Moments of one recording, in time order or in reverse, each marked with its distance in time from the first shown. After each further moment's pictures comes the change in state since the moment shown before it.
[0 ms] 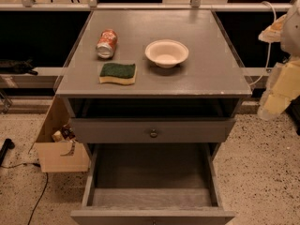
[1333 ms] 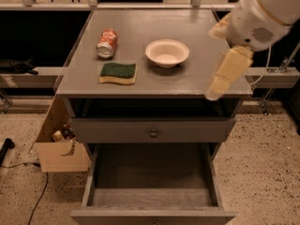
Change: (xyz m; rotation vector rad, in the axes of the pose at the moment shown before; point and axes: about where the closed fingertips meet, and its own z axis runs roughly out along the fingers) arm -0.076 -0.030 0.047 -0.087 -0.223 -0.032
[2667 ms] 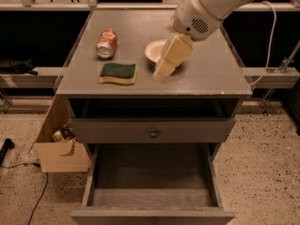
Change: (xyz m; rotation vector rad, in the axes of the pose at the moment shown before) arm -0.100 -0.031 0.064 -0.082 -0.193 -0.006
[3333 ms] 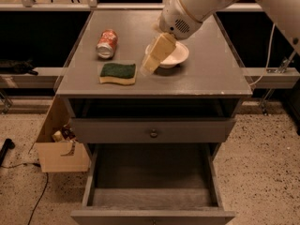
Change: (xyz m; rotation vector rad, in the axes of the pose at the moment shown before) arm -0.017 -0.035 0.042 -0.029 -0.065 0.000
